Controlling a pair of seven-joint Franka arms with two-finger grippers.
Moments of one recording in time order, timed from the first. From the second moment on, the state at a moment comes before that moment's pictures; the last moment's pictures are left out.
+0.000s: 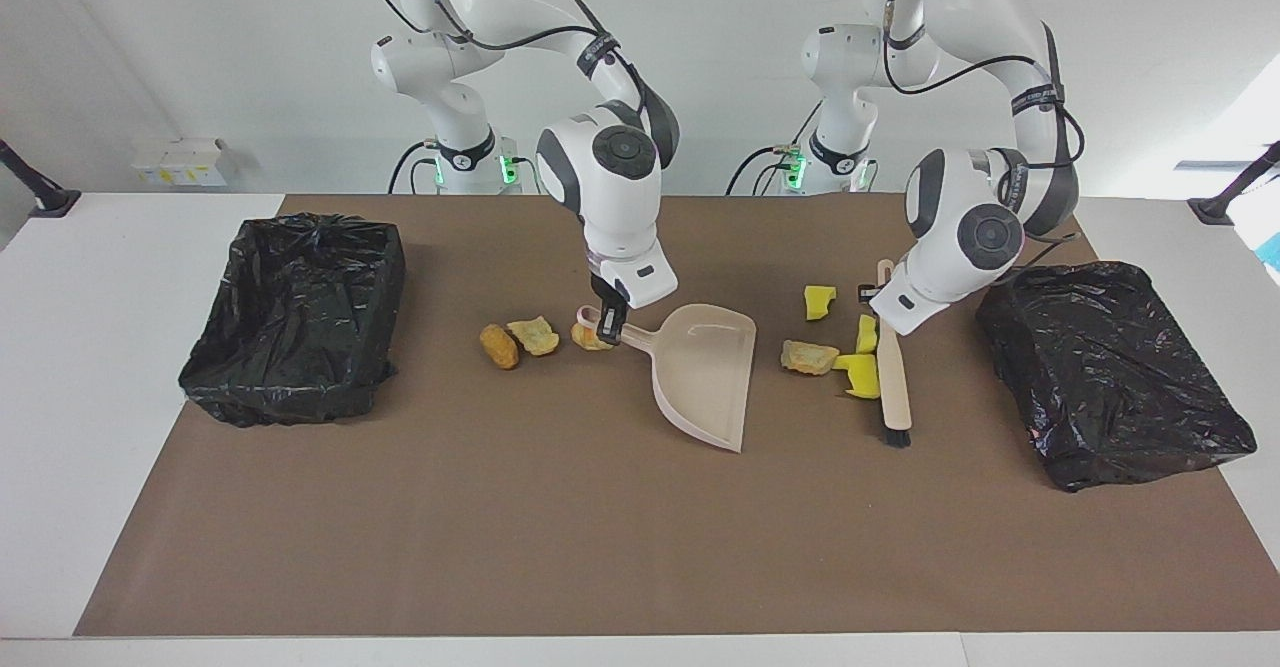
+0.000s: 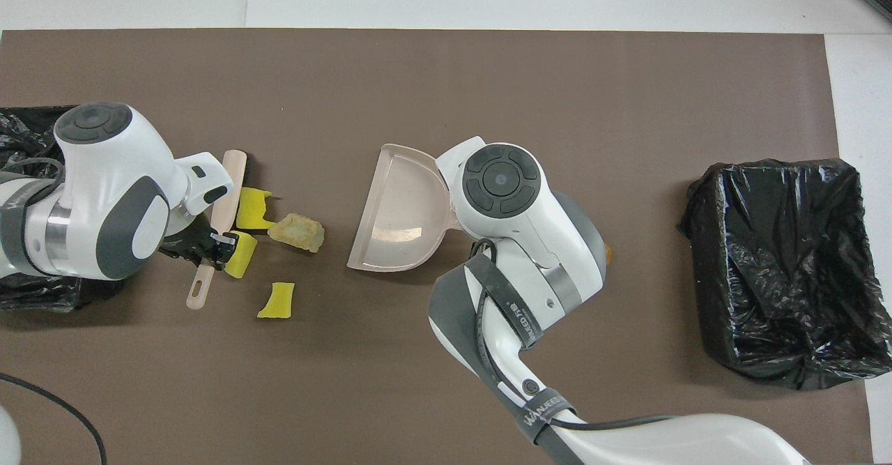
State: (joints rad) left arm -0.16 0.18 -0.05 -1.97 0.01 1.77 -0.11; right arm 0.54 0.34 -0.01 -1.73 -0.06 2.08 -0.84
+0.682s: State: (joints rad) left arm -0.31 0.16 -0.05 -1.99 -0.22 1.78 -0.27; right arm 0.59 0.38 0.00 -1.75 -0.06 2.21 -0.87
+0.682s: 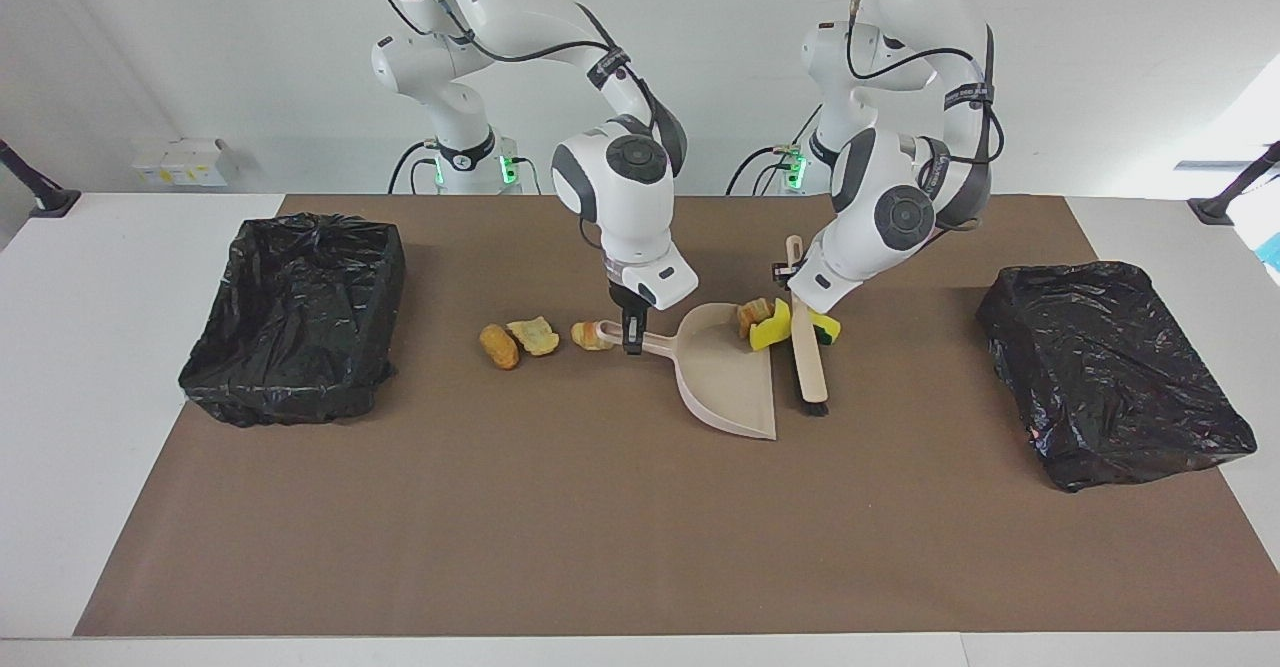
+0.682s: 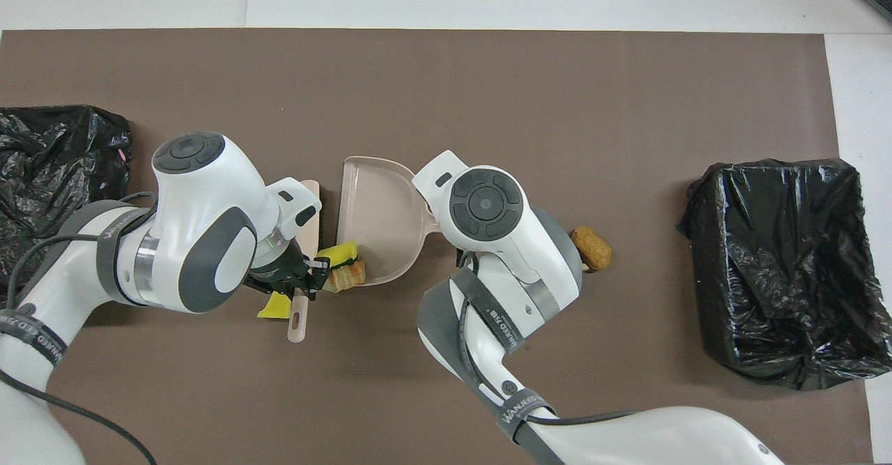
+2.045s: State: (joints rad) left arm -0.28 -0.22 -0.04 -2.41 -0.22 1.72 -0.76; right arm 0.60 0.37 -0.01 -1.80 -0.11 2.22 -1.19
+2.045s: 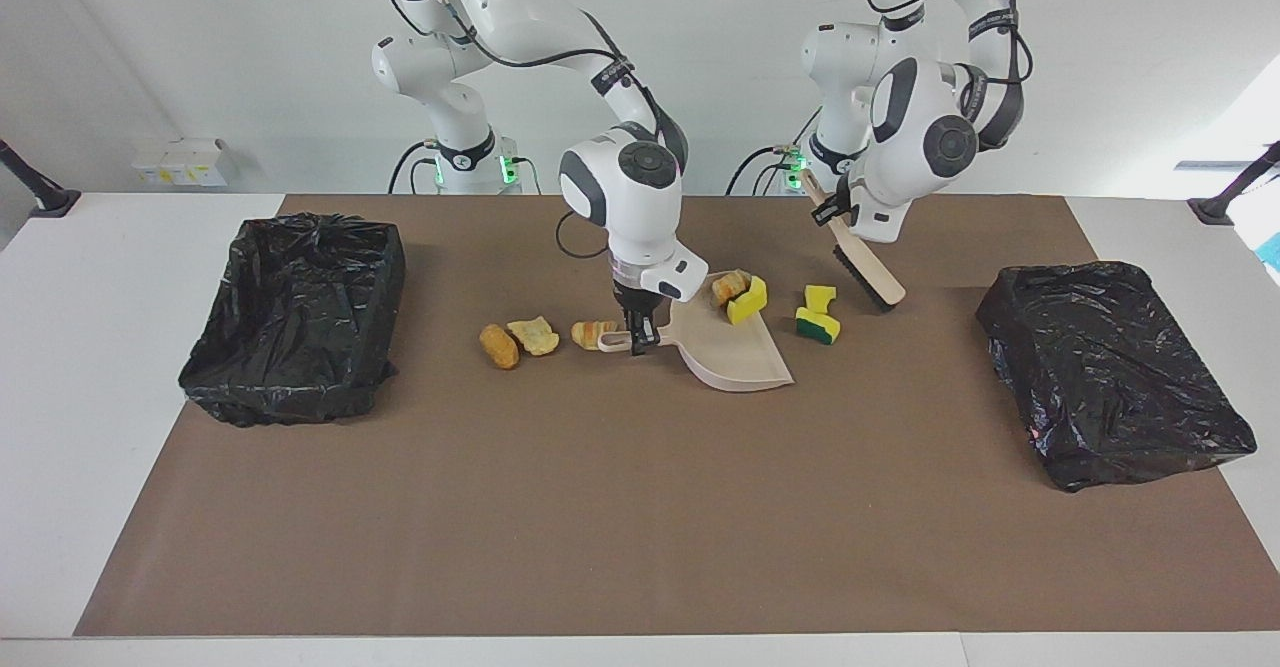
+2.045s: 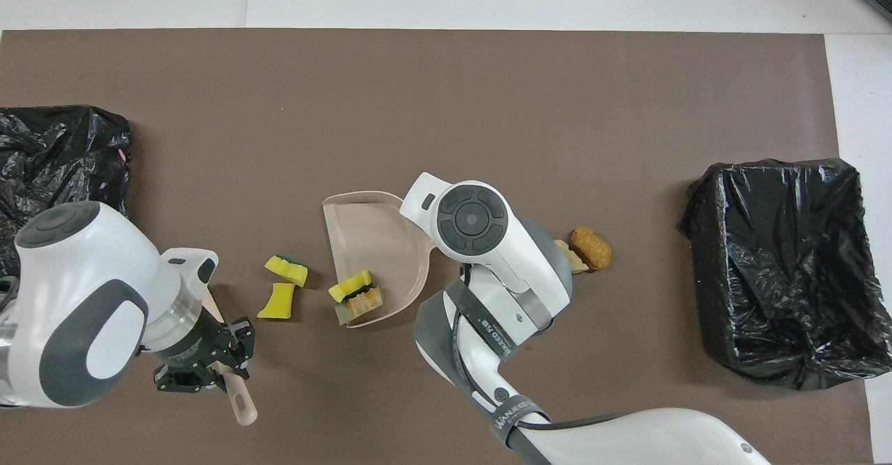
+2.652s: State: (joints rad) left arm -0.37 -0.21 -0.05 -2.41 -0.22 1.93 -0.42; right arm 0.61 0.37 -0.01 -1.81 -0.12 2.21 -1.13
